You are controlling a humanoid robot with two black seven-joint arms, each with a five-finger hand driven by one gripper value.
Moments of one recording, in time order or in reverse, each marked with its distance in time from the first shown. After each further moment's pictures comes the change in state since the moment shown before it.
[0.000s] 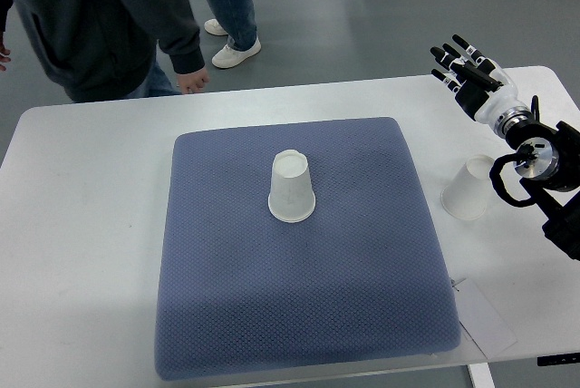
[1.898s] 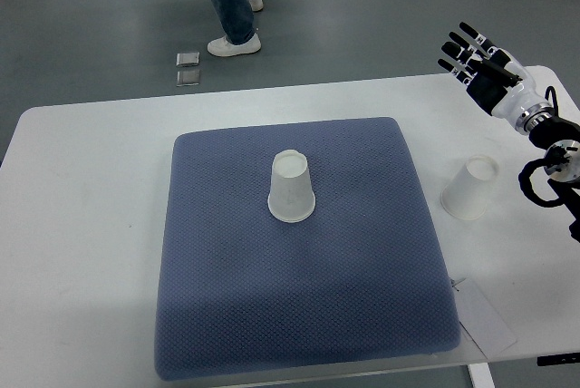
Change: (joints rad) left arm 0.017 0.000 -0.004 0.005 -0.011 0.000 0.000; right arm -0.018 -0.076 0.005 -0.002 0.012 0.205 0.002
